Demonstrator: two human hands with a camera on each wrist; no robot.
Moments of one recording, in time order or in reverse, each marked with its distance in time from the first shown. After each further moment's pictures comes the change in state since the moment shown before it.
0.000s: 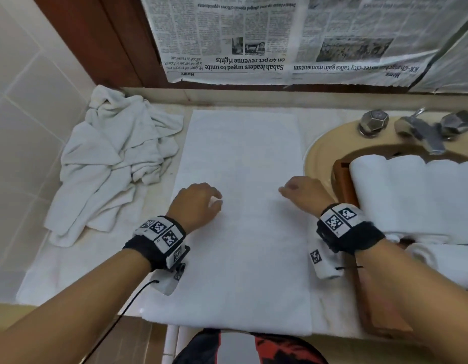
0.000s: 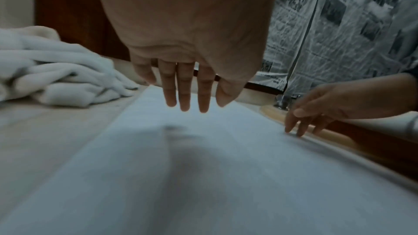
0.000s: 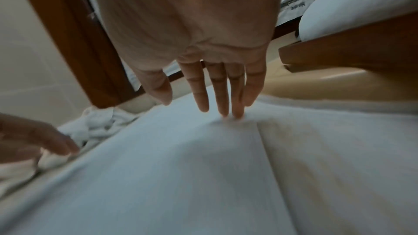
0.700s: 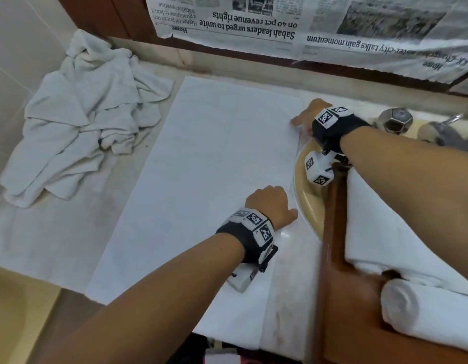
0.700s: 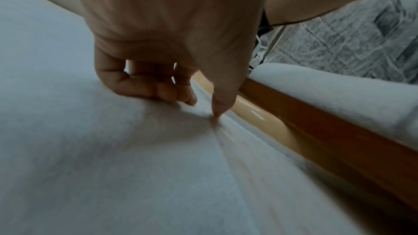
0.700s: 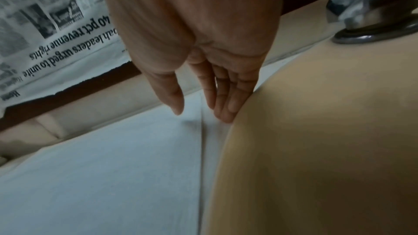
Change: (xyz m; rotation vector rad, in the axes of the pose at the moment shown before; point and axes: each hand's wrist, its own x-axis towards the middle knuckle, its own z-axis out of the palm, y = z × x) left_hand 0.089 0.172 0.099 -0.051 -0.244 -0.229; right_hand 0.176 -0.003 -0.098 -0.219 -0.003 0.039
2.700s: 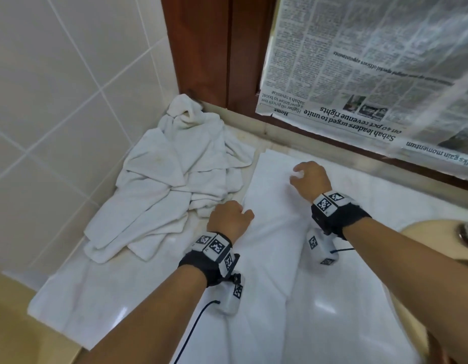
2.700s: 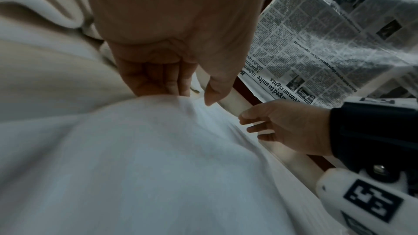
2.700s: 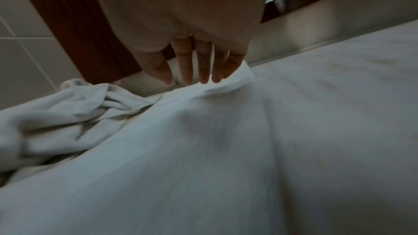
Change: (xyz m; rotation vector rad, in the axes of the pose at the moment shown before) left_hand 0.019 -0.257 -0.123 -0.556 0.323 -0.327; right_hand 0.016 -0.191 0.091 0.066 0.233 -0.261
